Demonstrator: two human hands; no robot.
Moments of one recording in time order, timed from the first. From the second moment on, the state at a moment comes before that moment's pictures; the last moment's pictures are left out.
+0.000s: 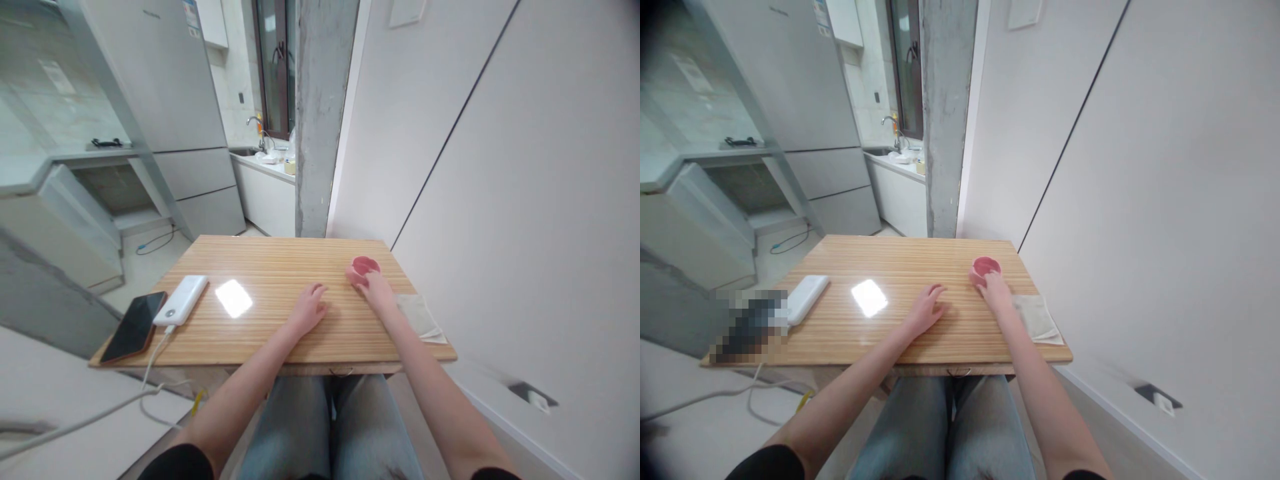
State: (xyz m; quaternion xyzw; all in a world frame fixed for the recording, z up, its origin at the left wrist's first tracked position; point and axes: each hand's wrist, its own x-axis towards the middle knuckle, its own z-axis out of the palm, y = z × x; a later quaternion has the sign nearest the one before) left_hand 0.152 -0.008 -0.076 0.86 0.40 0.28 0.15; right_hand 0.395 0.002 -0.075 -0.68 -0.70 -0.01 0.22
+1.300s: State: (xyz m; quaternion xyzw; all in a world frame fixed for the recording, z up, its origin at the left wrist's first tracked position) left_hand -0.034 0.066 -0.045 0.73 0.67 0.14 -0.04; right_hand 0.371 -0.098 -0.087 -0.82 -0.56 -0.02 0.09
